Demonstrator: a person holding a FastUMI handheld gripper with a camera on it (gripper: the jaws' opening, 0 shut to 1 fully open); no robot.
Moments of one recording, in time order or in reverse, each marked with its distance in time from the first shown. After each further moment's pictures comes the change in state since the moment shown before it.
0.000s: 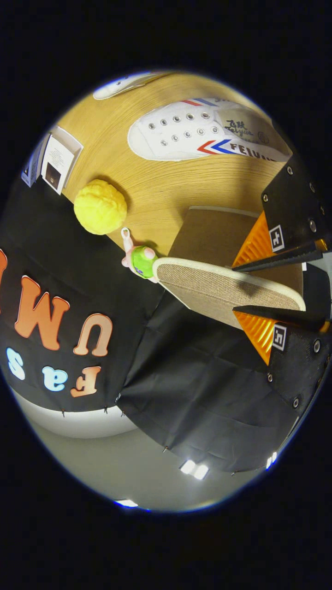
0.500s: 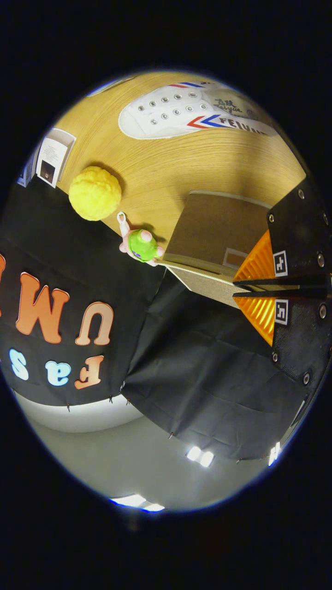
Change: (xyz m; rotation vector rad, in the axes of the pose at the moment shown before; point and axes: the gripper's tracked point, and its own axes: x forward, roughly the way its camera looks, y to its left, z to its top) arm -0.001 0.042 0.008 0.011 -0.035 0.103
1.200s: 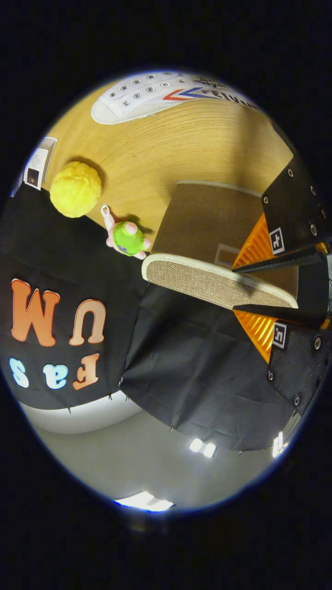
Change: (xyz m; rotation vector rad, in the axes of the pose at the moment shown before) arm 0.019 0.022 -0.014 0.067 -0.012 0.140
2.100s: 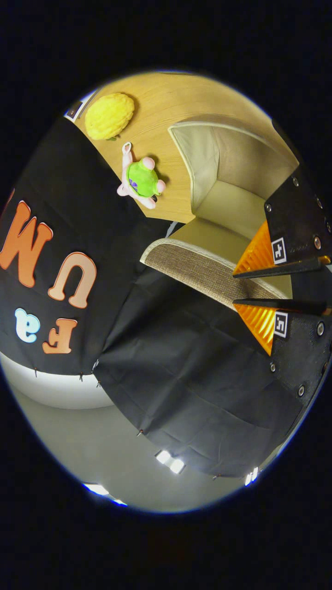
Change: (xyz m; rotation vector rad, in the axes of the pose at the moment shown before) arm 0.146 0.121 -0.035 -0.246 0.067 -0.132
